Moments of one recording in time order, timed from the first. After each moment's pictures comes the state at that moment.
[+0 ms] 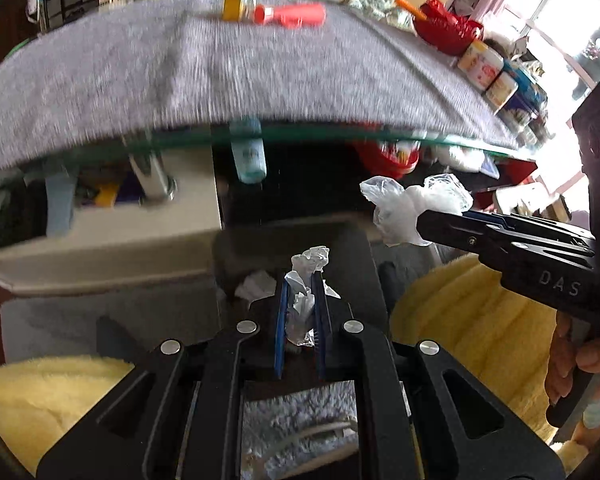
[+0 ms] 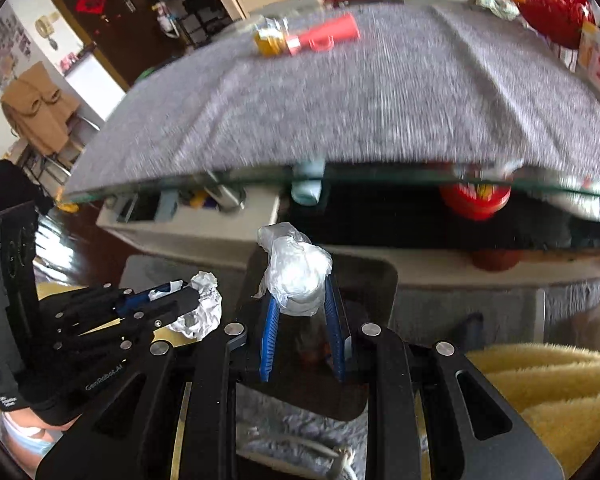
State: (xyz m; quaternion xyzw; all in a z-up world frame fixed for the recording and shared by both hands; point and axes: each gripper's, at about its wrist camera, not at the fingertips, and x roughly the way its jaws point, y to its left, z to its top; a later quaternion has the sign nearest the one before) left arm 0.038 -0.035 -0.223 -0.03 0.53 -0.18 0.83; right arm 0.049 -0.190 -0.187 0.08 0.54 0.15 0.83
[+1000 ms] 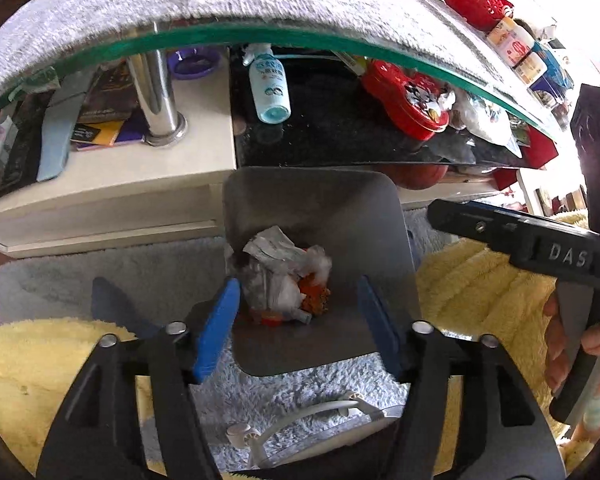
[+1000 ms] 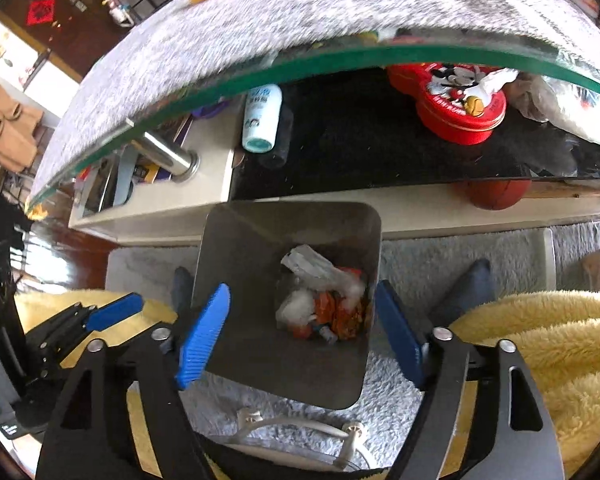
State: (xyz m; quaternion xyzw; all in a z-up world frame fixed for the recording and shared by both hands) left arm 0.034 -0.024 -0.263 -0.04 0.58 -0.15 0.80; right arm 0.055 -0.210 -0.235 0.13 0.58 0.10 0.80
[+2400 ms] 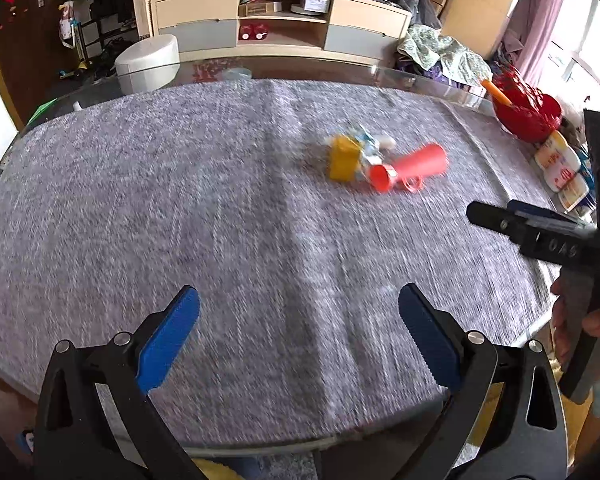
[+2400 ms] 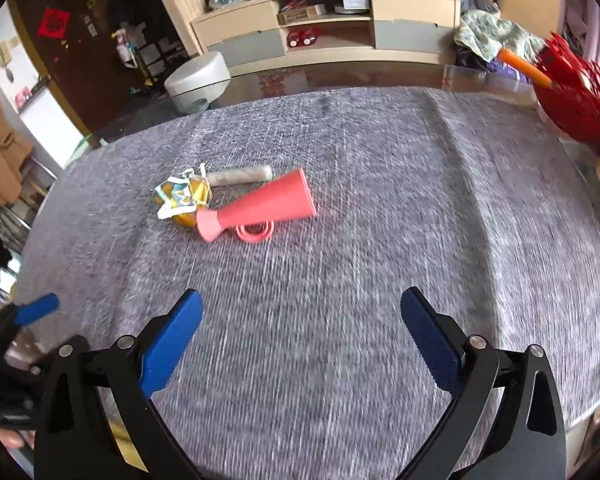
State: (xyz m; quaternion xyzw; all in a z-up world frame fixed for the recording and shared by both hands) left arm 0.229 0.022 -0.147 -0.01 0.49 -0.09 0.87; right arm 0.263 -0.197 -0.138 0.05 0.48 0.09 0.87
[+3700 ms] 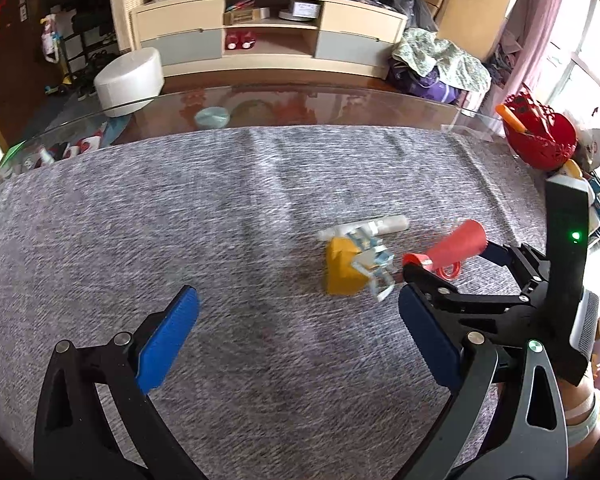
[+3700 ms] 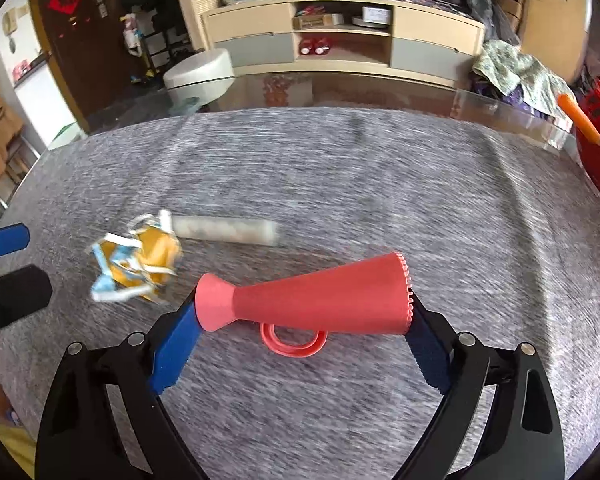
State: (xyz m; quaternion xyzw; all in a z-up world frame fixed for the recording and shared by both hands) left arm 0.327 -0.007 -0.142 -0.01 0.48 -0.12 0.87; right arm 0.331 -0.186 -0.165 0.01 0.47 0.08 0.88
